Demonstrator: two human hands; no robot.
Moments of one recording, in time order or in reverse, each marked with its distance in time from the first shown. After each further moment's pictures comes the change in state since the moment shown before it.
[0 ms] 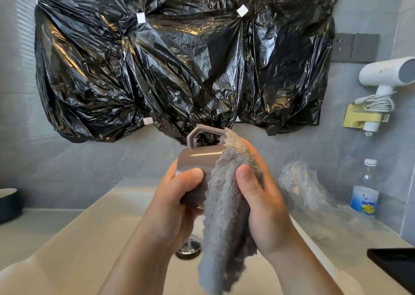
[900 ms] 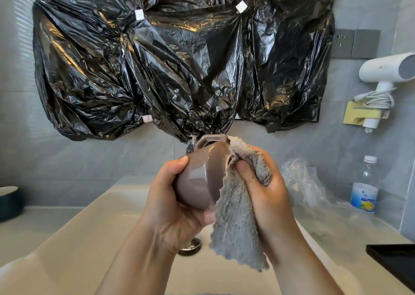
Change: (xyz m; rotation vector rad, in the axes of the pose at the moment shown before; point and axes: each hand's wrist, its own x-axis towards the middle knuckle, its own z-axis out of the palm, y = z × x) left_hand 0.002 0.004 0.004 -0.512 0.055 -0.342; right_hand 0.000 -0.001 -0.003 -0.001 0.166 -0.069
